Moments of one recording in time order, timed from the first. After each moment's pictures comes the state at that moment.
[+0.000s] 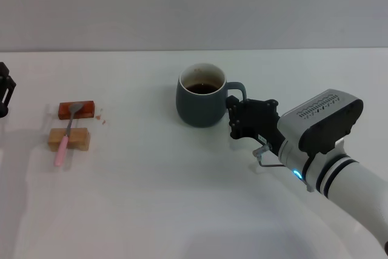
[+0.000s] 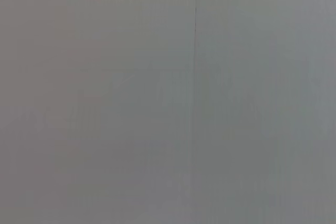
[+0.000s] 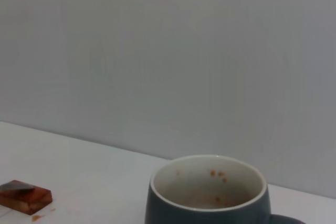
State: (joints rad) left arm -0.24 -2.07 -1.02 -0.34 2.30 1.26 -0.01; right arm 0.64 2.09 0.47 0.44 -2.16 -0.67 0.08
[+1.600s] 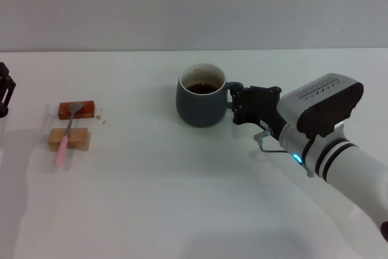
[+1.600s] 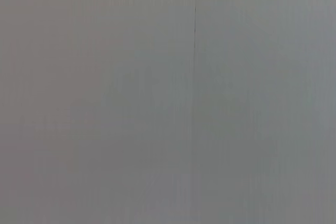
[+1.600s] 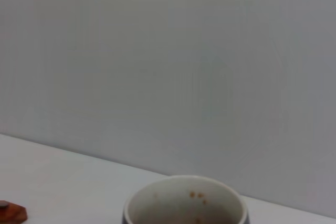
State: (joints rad) left arm -0.24 -2.07 -1.02 -0.34 2.30 1.26 -0.01; right arm 0.68 2.09 0.54 0.43 -2.17 -0.63 0.08
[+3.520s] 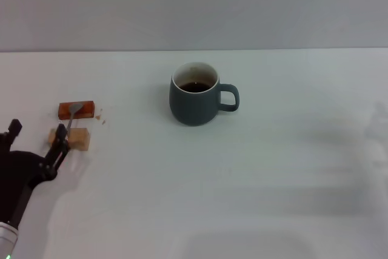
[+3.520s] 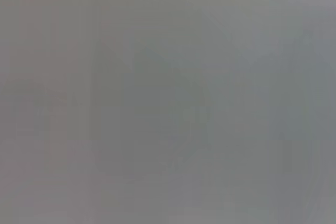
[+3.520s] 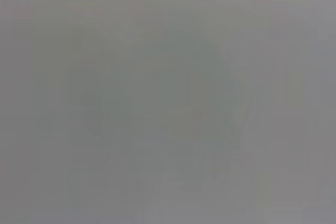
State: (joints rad) left arm -0.10 -2.07 -0.71 -0.38 2.31 1.29 0.00; right arm 0.36 2.08 0.89 0.24 -2.22 -1.18 0.05
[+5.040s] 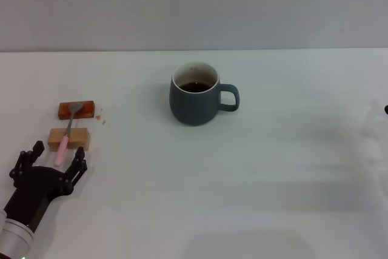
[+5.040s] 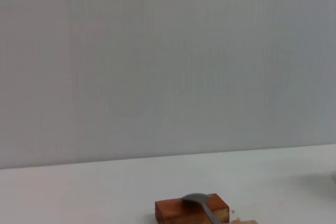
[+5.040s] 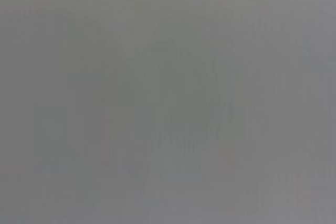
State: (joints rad) left arm -0.15 -2.07 -0.70 -0.36 2.30 1.07 0.00; right arm 0.39 2.08 0.88 0.23 -2.23 -1.15 0.06
